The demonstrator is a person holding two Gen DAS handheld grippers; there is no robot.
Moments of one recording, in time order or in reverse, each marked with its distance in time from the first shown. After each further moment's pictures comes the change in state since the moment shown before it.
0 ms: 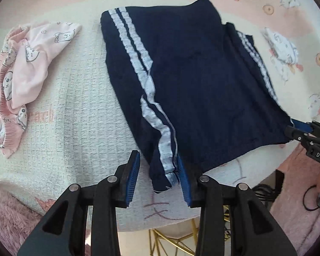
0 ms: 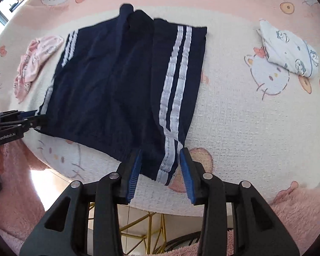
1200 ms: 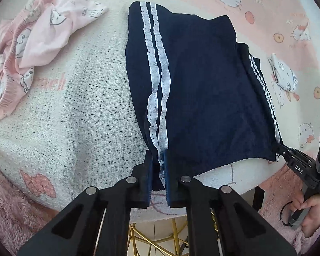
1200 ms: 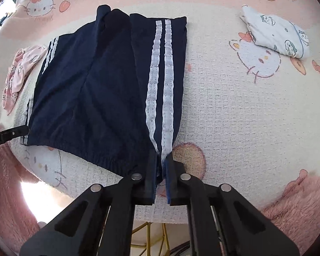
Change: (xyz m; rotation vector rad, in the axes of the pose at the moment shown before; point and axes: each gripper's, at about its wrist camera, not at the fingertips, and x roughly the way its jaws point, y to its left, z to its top) left arm -0.019 -0.022 -0.020 -0.193 -0.045 -0.167; right arm -0.018 -0.022 0.009 0.096 -0.066 -0.011
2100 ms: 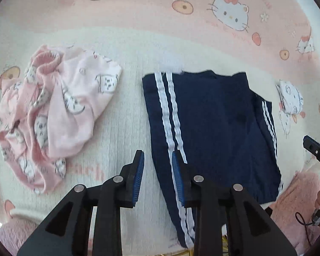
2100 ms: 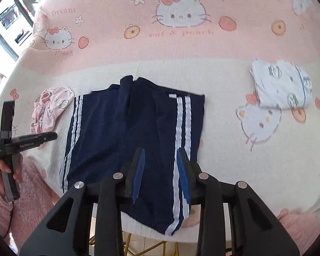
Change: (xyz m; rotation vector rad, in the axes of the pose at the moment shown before) left arm -0.013 0.057 0.106 0.040 -0.087 0.055; right arm -0.060 -0.005 0.086 -0.032 -0.149 0.102
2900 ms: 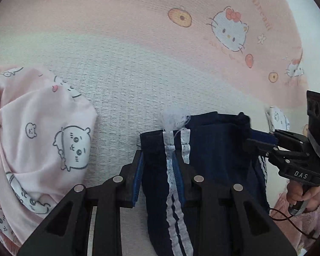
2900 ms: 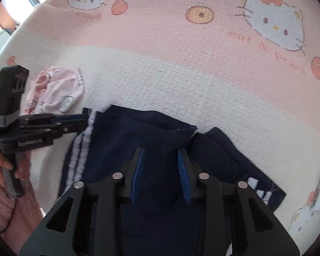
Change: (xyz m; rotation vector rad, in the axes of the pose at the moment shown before) left arm 0.056 0.021 0.056 -0.014 -0.067 -0.208; right arm 0.164 0.104 0.102 -0.265 0.148 0.182
